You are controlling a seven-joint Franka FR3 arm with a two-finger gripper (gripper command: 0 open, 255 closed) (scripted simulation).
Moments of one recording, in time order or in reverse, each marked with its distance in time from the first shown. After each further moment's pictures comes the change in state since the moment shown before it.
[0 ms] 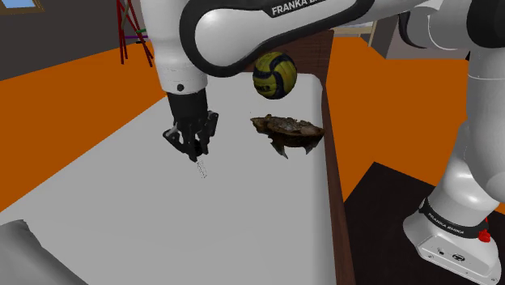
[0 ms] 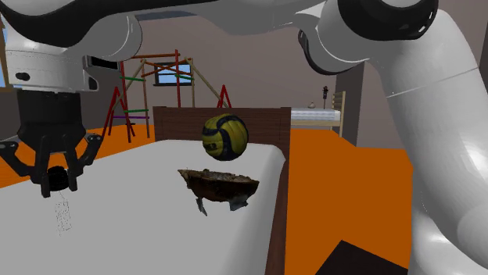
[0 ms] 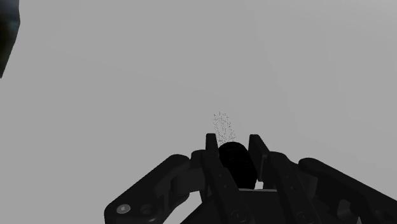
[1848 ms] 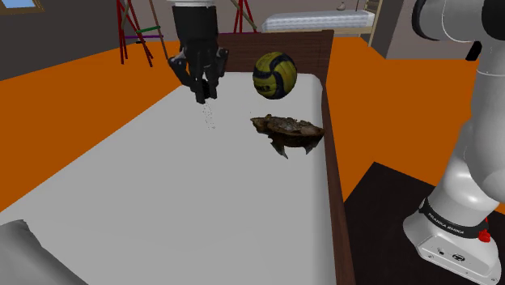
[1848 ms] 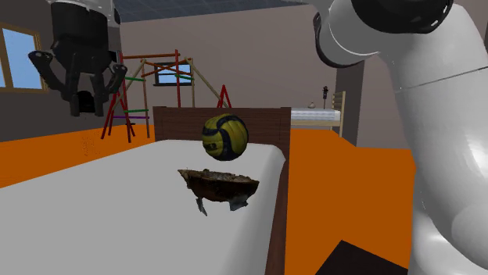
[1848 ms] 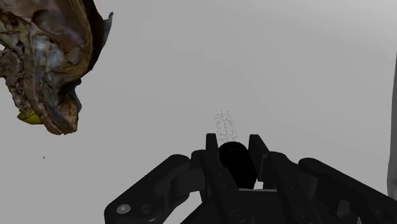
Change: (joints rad) arm -0.044 -0.066 -0.002 0.259 0.040 -0.314 -0.087
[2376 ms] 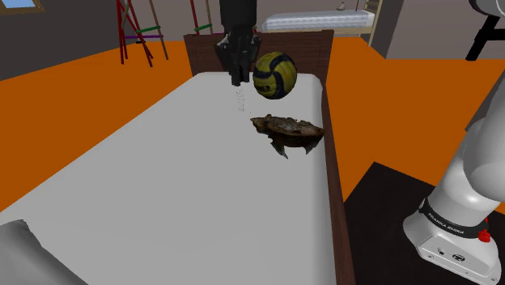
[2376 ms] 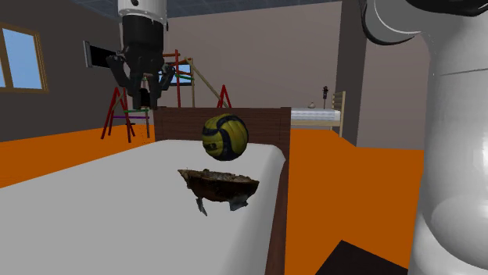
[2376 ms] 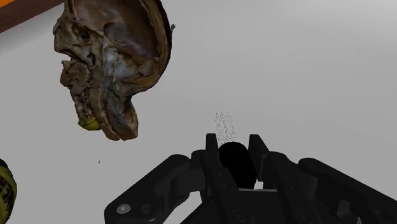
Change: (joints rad) arm -0.173 -0.238 -0.063 -0.267 0.131 0.055 -0.203
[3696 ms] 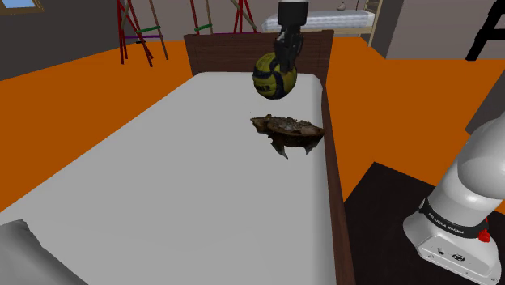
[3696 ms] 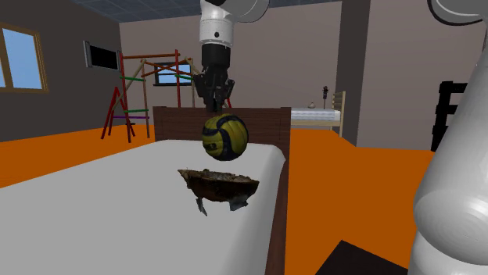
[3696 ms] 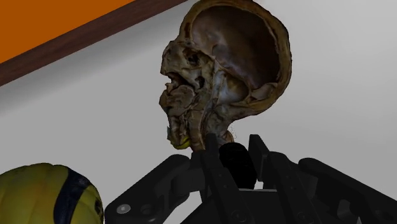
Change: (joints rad) arm -0.169 -0.253 -0.197 -0.324 0.096 0.071 -0.373
